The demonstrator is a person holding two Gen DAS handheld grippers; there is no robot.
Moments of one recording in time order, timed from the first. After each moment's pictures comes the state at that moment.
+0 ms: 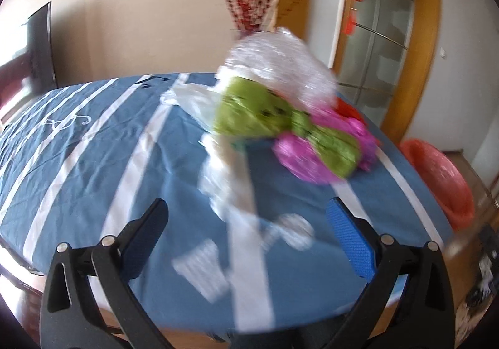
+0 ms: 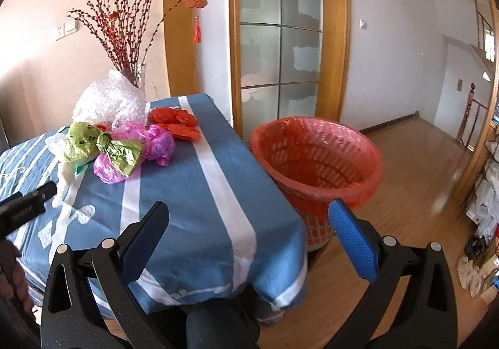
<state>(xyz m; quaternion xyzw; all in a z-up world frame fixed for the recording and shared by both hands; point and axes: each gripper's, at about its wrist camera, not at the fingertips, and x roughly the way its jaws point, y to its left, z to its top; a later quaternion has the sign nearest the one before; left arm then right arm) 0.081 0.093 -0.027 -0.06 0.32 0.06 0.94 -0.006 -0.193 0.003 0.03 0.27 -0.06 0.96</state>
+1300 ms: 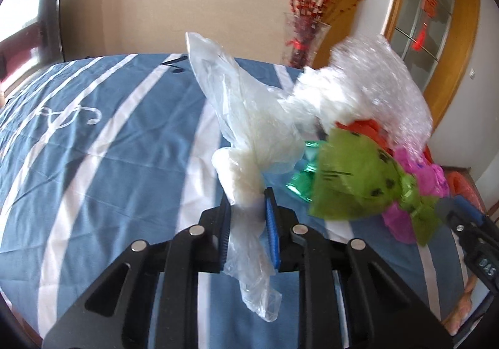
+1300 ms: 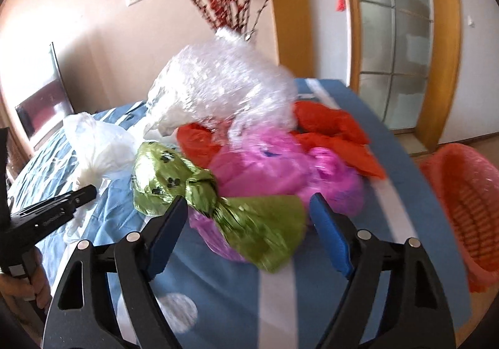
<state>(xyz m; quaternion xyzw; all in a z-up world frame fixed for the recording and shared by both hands) 0.156 0.207 -0.033 -0.11 0.36 0.08 0.92 0.160 -0.054 -0.020 0.02 0.33 0.17 0.93</state>
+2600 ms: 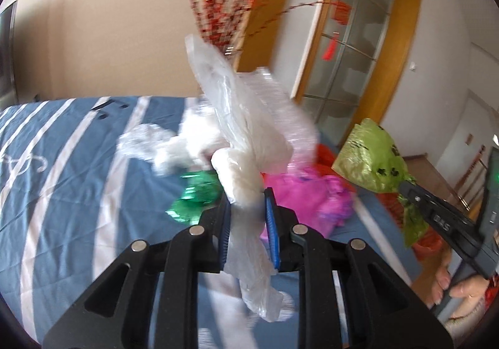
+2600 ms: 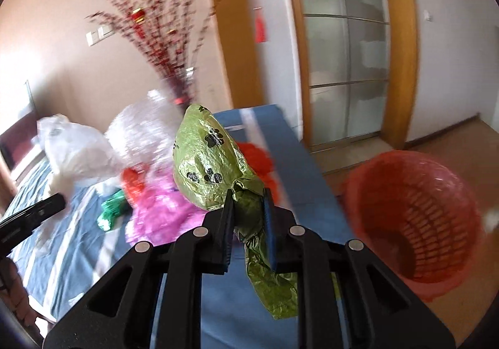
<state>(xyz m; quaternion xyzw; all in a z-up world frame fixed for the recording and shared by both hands) 0.142 0.102 0.031 -0.08 0.30 -0.06 0.95 0.136 -0.158 0.016 0.06 0.28 0.07 0.95</state>
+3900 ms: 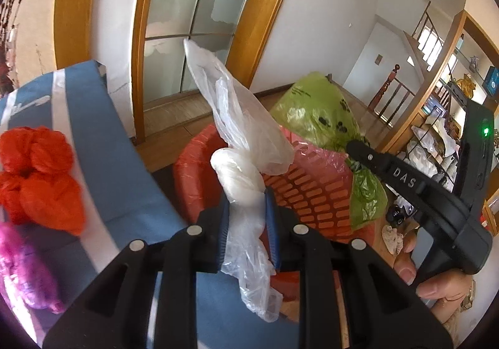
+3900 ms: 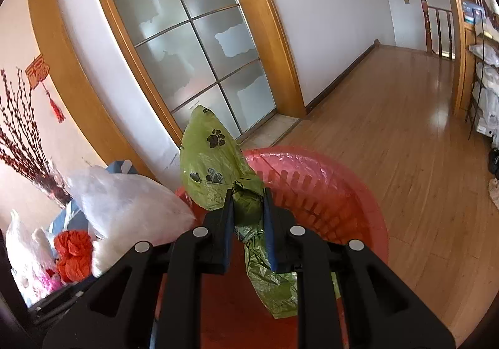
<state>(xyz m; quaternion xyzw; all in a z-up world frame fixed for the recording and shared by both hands) 0.278 -0.208 -0.048 -0.01 0.40 -0.33 0.86 0.161 -0.390 -0.027 0.24 0.27 -0.16 0.92</state>
